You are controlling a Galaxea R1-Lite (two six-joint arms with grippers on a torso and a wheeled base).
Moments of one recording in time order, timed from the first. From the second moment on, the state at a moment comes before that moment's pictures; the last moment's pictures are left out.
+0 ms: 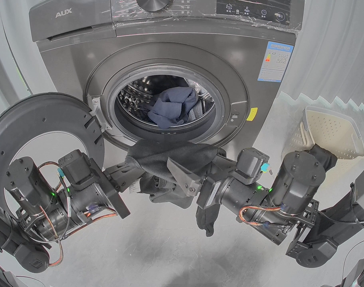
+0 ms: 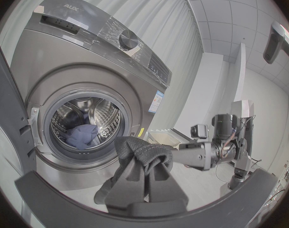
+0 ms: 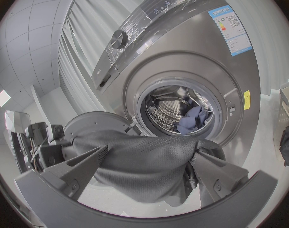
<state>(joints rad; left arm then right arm) -0.57 1.66 -0.30 -1.53 -0.29 -0.15 0.90 1.89 -0.67 -1.32 -0.20 0.29</state>
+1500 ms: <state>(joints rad) -0.50 1.75 -0.43 -1.54 -0.13 -0.18 0.98 2.12 -0.66 -1.47 -0.14 0.20</state>
